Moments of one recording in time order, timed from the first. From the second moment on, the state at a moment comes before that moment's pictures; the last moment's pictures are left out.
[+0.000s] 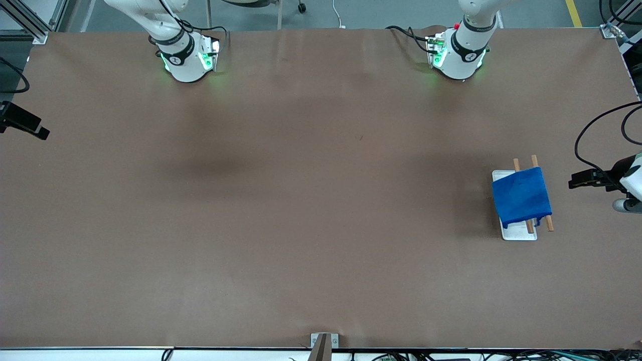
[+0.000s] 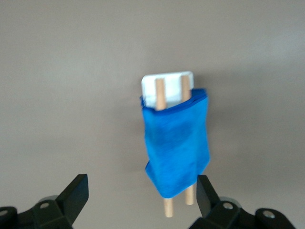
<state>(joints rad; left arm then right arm) 0.47 0.26 -0.32 -1.66 0.11 1.89 0.27 -0.11 0.01 0.00 -1.49 0.03 1.51 0.08</state>
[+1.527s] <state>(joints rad) 0.47 0.17 -0.62 -1.35 0.08 1.65 0.04 -0.12 0.01 -0.01 -1.49 0.03 1.50 0.08</state>
